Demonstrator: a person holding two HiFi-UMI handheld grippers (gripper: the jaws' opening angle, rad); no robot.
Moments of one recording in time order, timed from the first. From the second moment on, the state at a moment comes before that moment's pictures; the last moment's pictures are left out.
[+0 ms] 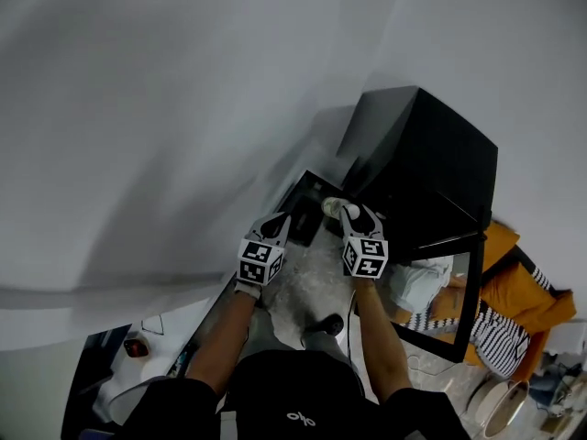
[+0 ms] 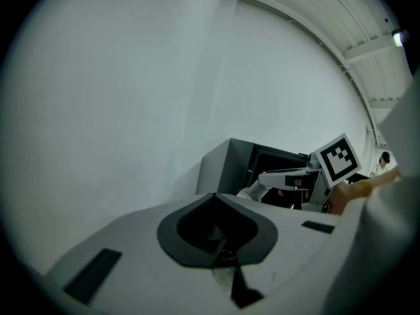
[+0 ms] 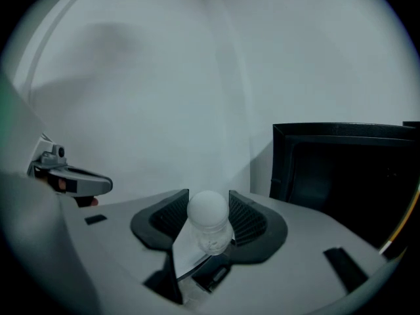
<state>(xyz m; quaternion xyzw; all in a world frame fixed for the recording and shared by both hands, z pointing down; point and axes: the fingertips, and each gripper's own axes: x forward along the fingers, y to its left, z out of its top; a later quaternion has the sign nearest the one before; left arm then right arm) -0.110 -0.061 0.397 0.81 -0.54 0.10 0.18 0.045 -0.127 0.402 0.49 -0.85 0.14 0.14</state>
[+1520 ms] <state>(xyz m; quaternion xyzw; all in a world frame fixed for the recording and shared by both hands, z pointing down) -0.149 -0.068 0.740 0.81 -0.49 0.16 0.29 -0.020 -0.149 0.837 0.42 -0.84 0.22 0.27</state>
